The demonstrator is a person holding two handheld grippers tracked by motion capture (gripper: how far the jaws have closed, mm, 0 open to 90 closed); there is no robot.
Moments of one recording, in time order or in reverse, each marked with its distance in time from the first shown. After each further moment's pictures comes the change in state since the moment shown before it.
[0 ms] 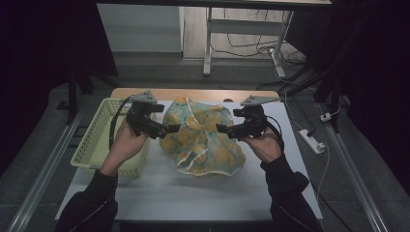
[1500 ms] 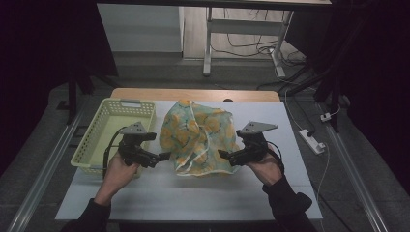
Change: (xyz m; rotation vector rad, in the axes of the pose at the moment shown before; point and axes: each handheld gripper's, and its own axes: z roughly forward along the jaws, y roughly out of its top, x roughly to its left) left arm -0.017 -0.083 0.003 0.006 -0.044 -0.095; right arm 0.024 -0.061 -0.005 0.035 -0.023 -0.060
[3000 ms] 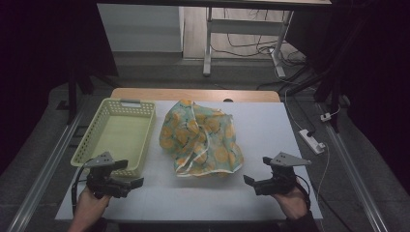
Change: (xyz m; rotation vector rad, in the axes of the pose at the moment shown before) left arm -0.015 -0.093 -0.059 -0.008 0.090 -0.141; right arm 0.008 -0.088 -0.067 -0.017 -0.099 0.119
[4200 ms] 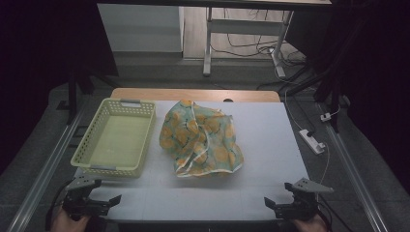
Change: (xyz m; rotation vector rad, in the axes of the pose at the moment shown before) left arm 0.017 -0.068 -0.029 0.113 0.201 -0.071; right arm -0.014 -0.075 -0.043 0.097 -0.102 0.142
